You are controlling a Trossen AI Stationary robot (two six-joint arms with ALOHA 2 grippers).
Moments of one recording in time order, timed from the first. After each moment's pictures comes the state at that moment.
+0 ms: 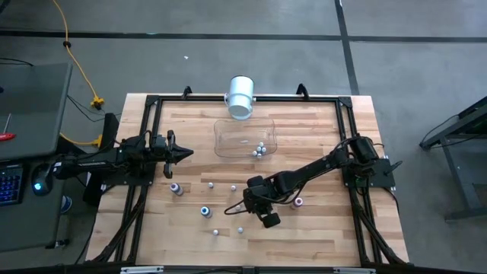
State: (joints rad) left arm 0.10 0.01 0.01 0.01 0.01 -0.18; right arm 0.31 1.98 1.36 -0.50 -0.08 -0.02
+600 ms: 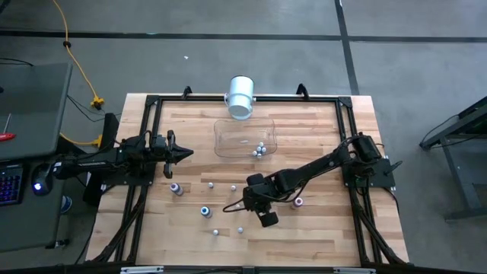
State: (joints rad) left arm 0.10 0.01 0.01 0.01 0.01 -0.18; right arm 0.30 1.95 1.40 -0.53 -0.04 0.03
